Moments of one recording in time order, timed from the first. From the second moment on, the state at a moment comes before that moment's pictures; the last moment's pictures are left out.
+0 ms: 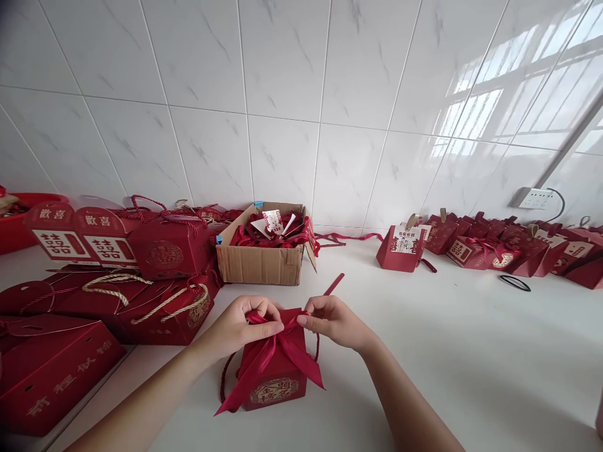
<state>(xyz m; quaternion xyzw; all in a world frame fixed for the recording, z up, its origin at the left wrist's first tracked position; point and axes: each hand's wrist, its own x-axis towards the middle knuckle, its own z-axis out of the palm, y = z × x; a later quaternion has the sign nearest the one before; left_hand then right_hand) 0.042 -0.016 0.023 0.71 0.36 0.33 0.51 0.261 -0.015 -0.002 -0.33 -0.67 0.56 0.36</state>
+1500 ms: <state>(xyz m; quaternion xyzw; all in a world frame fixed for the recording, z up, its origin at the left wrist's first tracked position) 0.042 0.002 0.008 0.45 0.32 0.47 0.69 0.272 -0.012 -0.016 -0.28 -0.79 0.52 0.17</state>
